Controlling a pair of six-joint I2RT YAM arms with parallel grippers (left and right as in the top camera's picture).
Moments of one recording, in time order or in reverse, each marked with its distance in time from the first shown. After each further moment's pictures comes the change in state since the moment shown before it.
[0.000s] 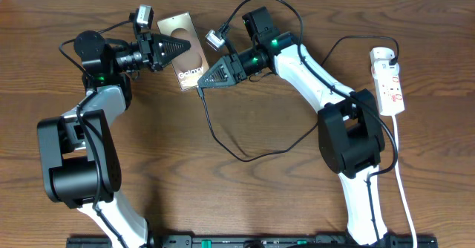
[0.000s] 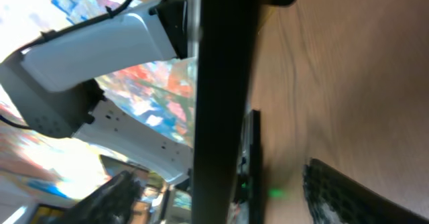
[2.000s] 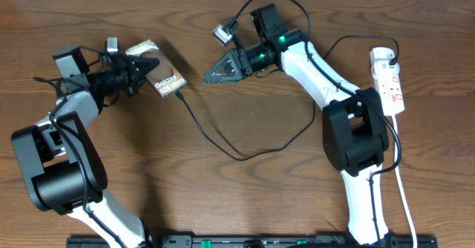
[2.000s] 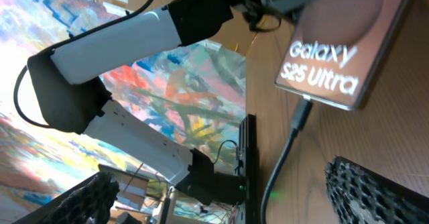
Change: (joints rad) left arm 0.193 0.000 -0.002 -1.001 -0.216 0.616; right arm -0.042 0.000 0.000 0.001 0.001 0.002
